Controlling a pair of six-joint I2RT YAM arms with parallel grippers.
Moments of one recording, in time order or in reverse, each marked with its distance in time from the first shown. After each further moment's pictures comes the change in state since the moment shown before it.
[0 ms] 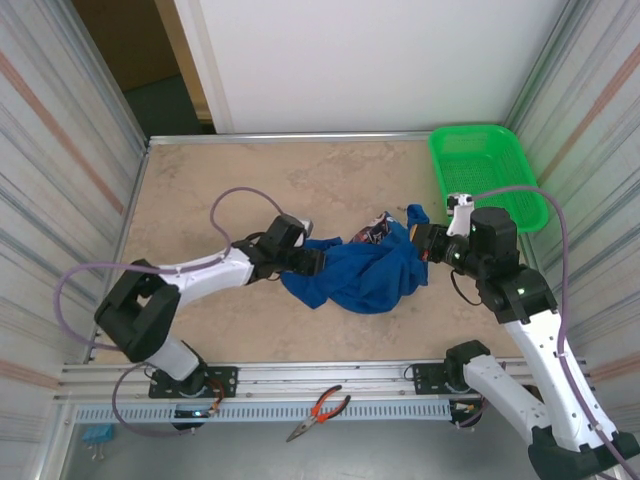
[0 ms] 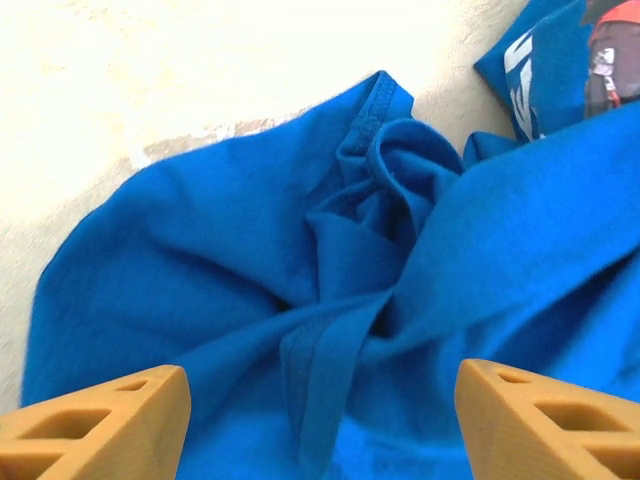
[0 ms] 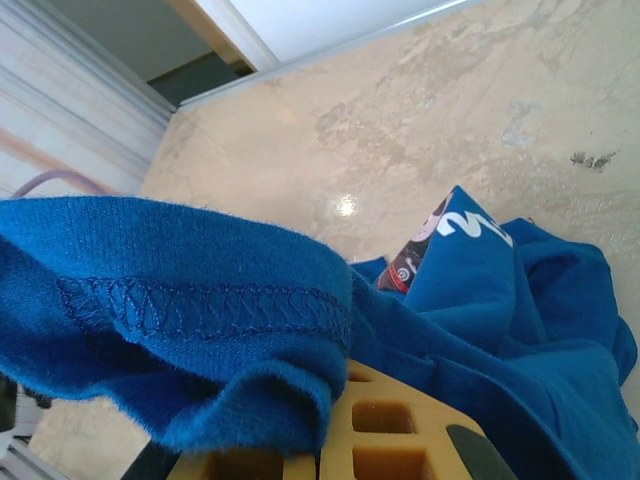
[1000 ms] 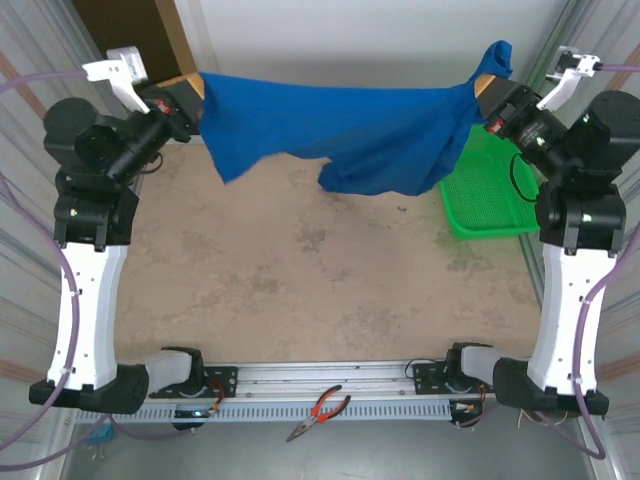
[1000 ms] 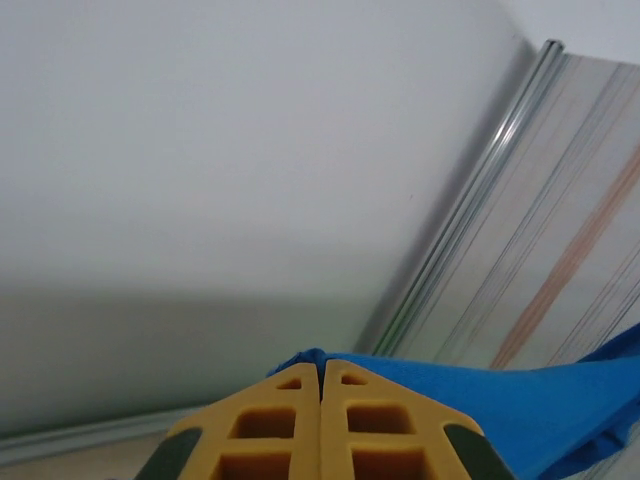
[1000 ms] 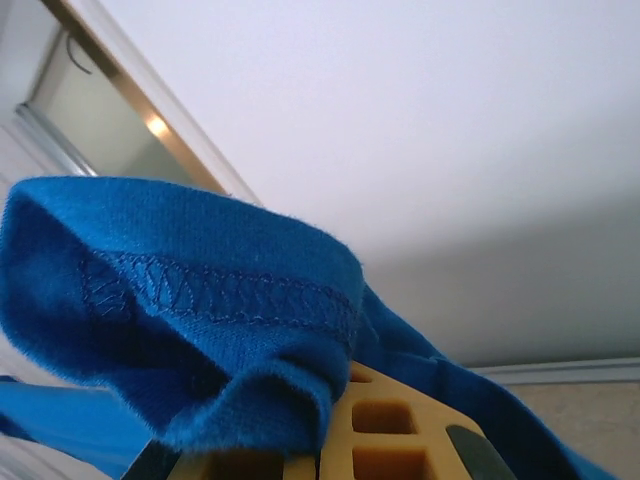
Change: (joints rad) left arm 0.597 -0.405 0.832 -0.190 0.415 -0.090; right arm -0.396 0.438 0.911 0.160 -0.321 0.158
